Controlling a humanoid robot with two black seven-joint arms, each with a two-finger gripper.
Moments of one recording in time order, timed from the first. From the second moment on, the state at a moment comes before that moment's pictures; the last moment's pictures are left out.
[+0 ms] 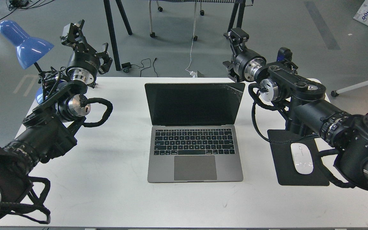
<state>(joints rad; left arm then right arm) -0.89 0.15 -0.76 -0.48 0.09 -0.13 -0.49 1.16 0.00 0.20 0.35 -0.10 0.08 0.09</state>
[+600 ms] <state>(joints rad) -0.89 0.15 -0.76 -0.48 0.09 -0.13 -0.49 1.16 -0.01 0.13 0.42 -0.10 0.24 0.09</state>
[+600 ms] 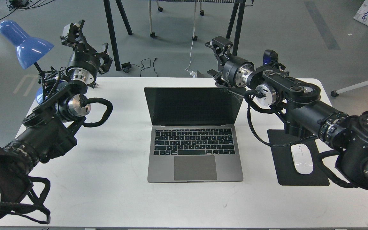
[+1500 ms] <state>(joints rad) -0.89 0.15 -0.76 -0.48 0.09 -0.13 -0.49 1.14 -0.25 -0.06 0.92 -0.22 0.28 0.08</state>
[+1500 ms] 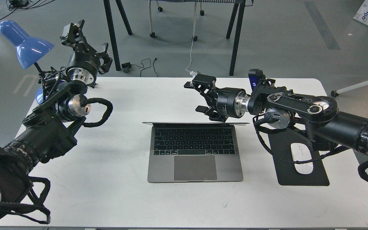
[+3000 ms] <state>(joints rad) -0.89 0.15 -0.76 -0.48 0.09 -0.14 -0.49 0.97 -0.19 -0.15 0.92 -0.48 0.28 0.04</state>
